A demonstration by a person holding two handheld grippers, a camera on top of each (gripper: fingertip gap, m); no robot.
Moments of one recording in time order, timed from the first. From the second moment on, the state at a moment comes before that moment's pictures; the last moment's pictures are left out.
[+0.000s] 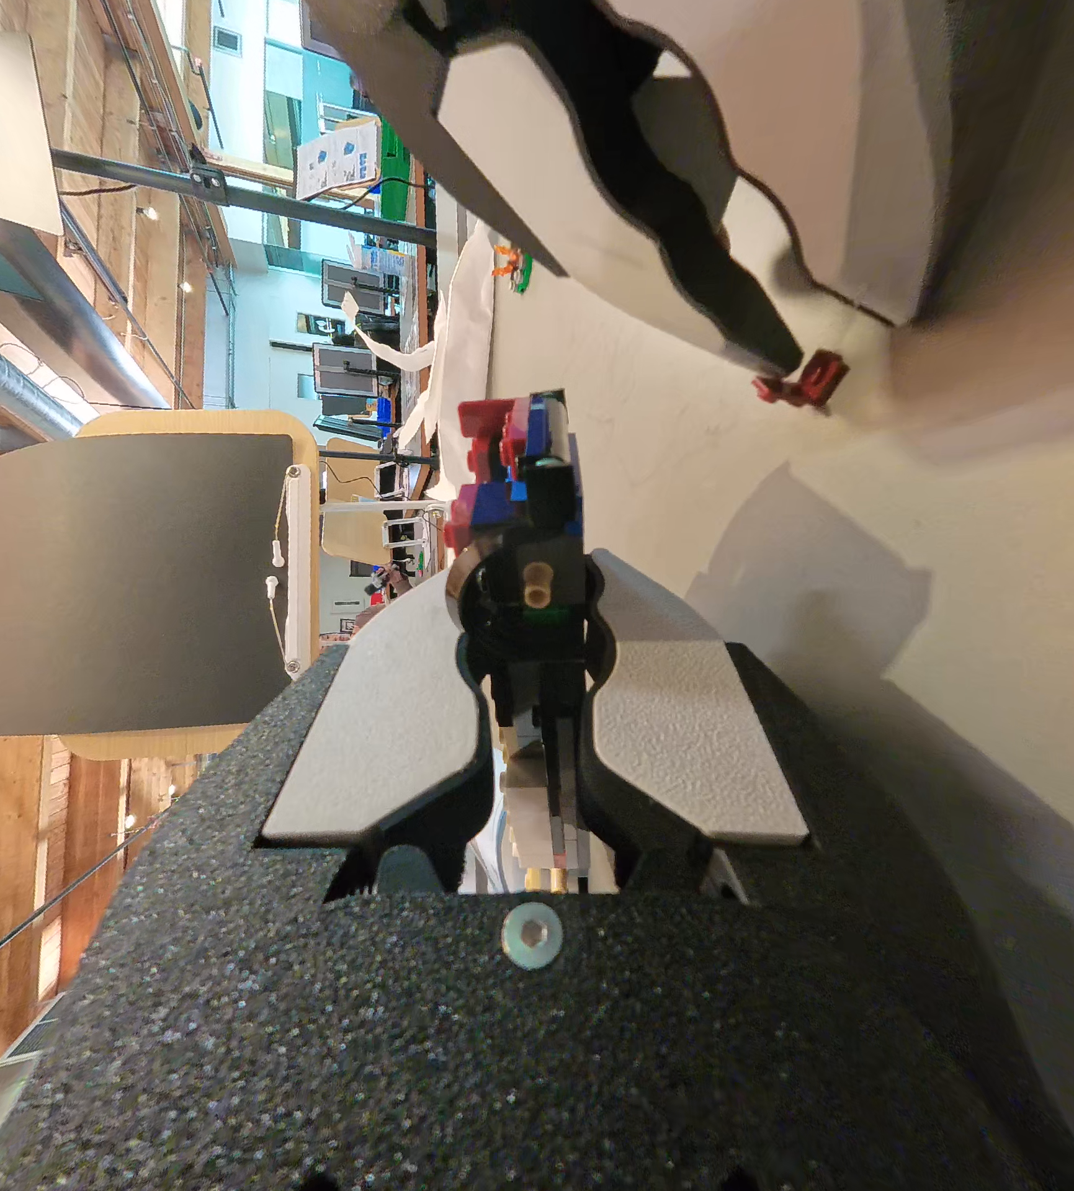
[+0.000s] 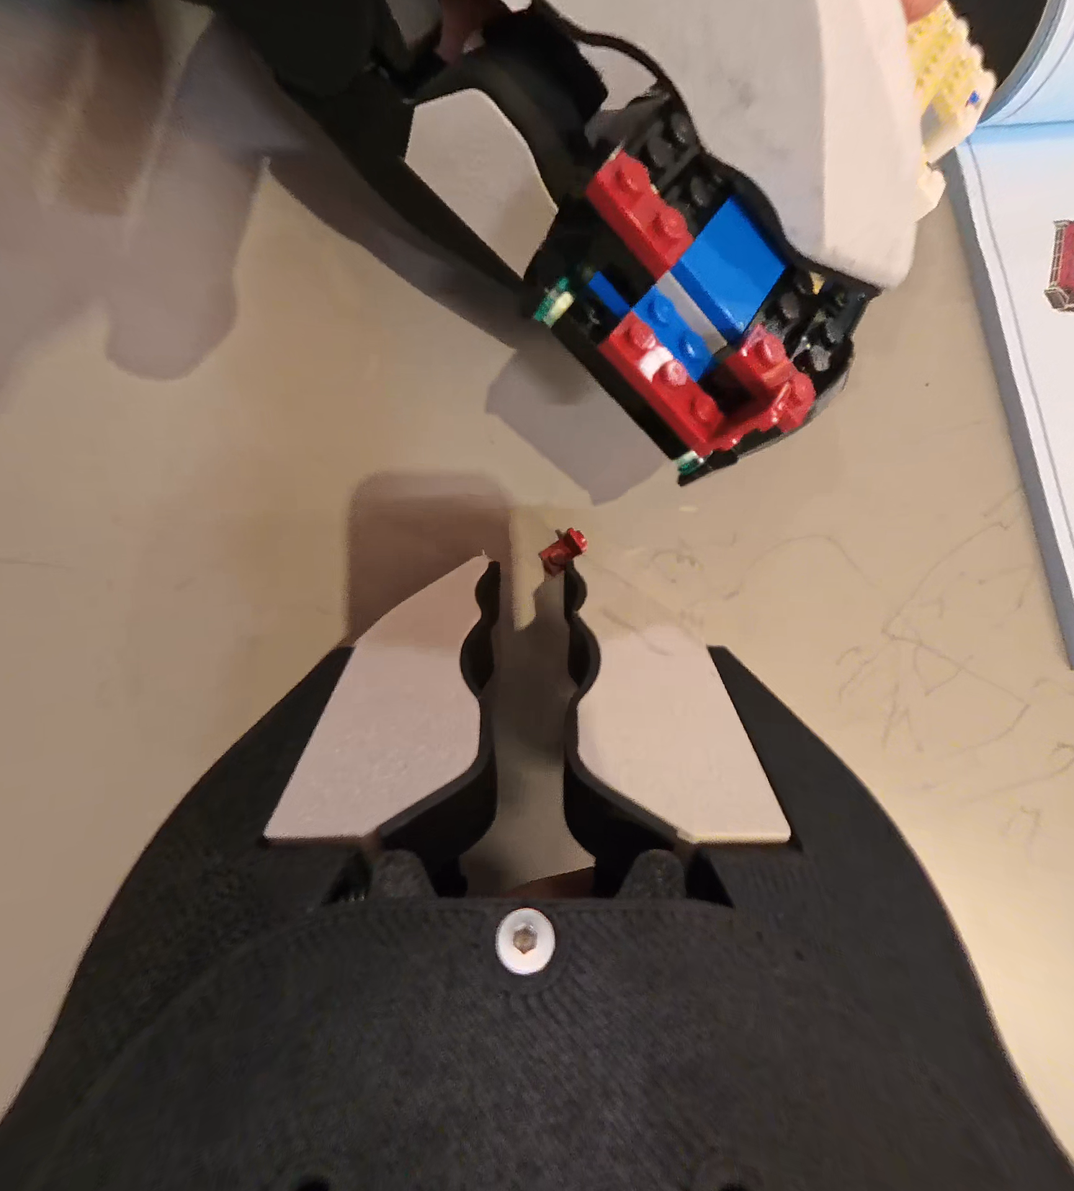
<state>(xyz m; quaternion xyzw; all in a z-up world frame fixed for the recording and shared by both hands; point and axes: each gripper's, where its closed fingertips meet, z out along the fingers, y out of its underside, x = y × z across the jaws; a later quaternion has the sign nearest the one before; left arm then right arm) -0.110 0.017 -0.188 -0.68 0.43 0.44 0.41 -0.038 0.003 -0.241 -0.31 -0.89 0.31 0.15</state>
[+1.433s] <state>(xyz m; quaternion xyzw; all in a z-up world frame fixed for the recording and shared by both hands) -0.102 0.022 -0.187 -0.68 0.42 0.40 0.44 -0.039 -0.031 -0.150 -0.20 -0.83 0.48 0.17</state>
